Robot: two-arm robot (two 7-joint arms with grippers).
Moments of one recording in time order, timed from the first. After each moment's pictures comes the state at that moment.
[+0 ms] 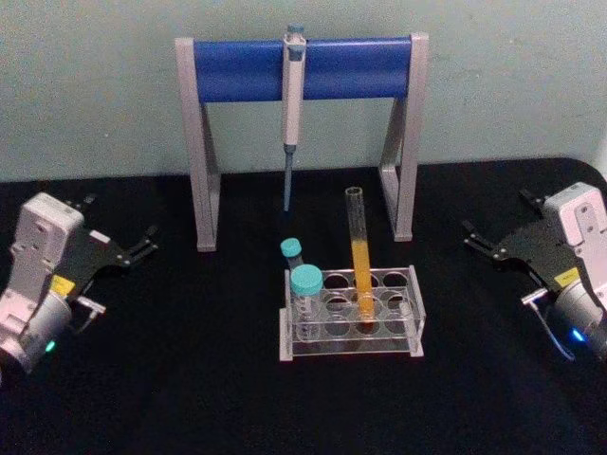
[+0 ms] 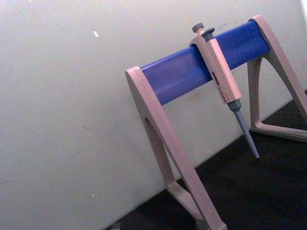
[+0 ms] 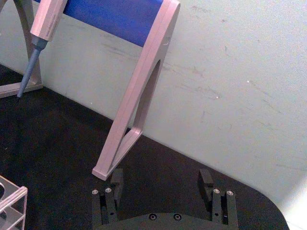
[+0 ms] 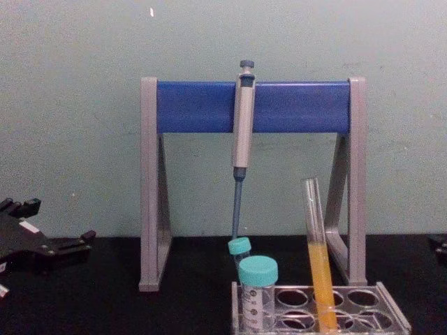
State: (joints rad) left arm -0.20 0.60 0.45 -1.41 -0.25 -0.12 0.03; right arm 0.20 0.60 -0.45 -1.41 0.25 -0.12 -0.03
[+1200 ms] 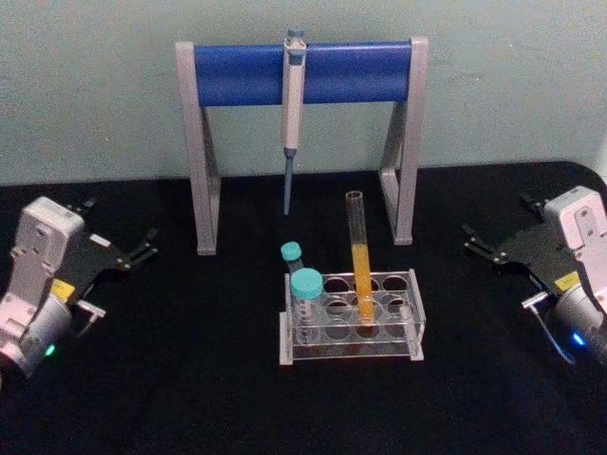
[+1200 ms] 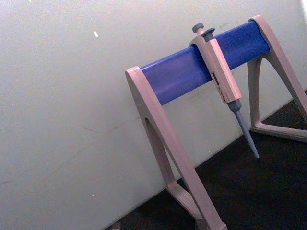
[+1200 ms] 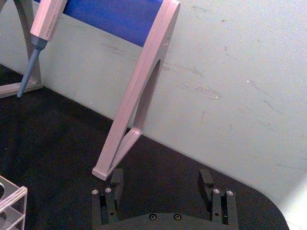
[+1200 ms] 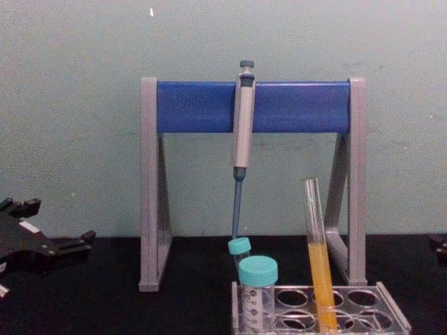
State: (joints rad) left arm -0.20 0.60 0.45 -1.41 -0.25 -0.12 0.03; right arm 0.20 0.60 -0.45 -1.41 0.25 -0.12 -0.03
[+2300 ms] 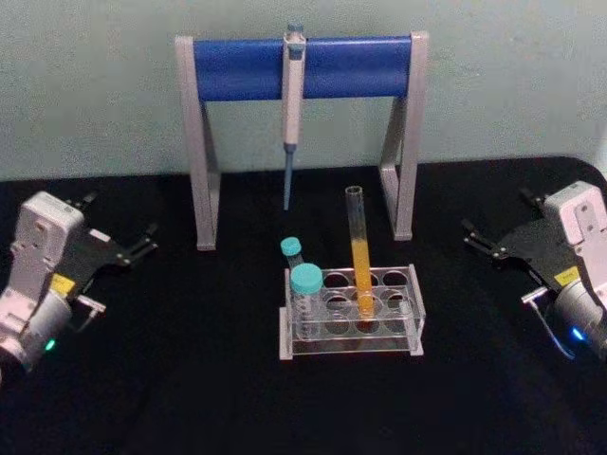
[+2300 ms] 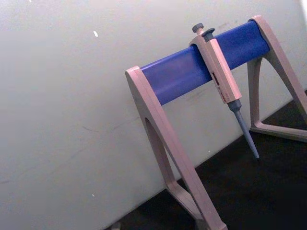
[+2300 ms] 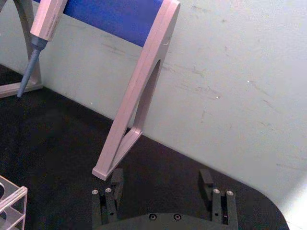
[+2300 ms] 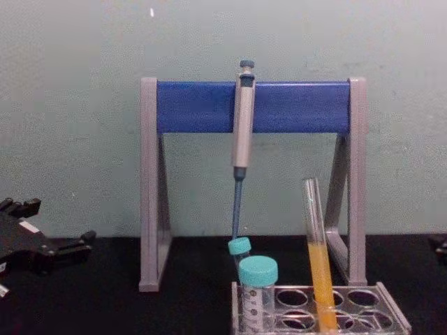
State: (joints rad) left arm -0.20 0.60 0.45 -1.41 -0.25 -0.12 0.03; right arm 0.20 0.60 -0.45 -1.41 0.25 -0.12 -0.03
